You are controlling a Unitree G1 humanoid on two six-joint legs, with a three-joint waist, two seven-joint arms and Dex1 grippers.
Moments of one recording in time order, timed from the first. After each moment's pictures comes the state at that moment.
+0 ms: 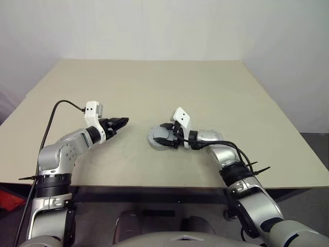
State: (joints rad) left arm -0.38 0.43 0.23 0.02 -0.63 0.89 -0.48; right arm -0.56 -0.22 0.26 0.52 0.12 0.09 0.92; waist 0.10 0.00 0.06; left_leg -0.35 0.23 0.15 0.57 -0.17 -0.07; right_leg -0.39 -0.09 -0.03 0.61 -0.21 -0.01
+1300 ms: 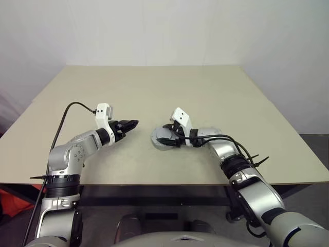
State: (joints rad) left arm -0.38 0.36 0.19 -0.01 -0.63 0.93 -0.47; right arm -0.66 -0.26 0.33 0.73 0.12 0.02 0.92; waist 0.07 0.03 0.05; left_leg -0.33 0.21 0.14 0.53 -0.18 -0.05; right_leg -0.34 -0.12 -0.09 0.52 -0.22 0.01
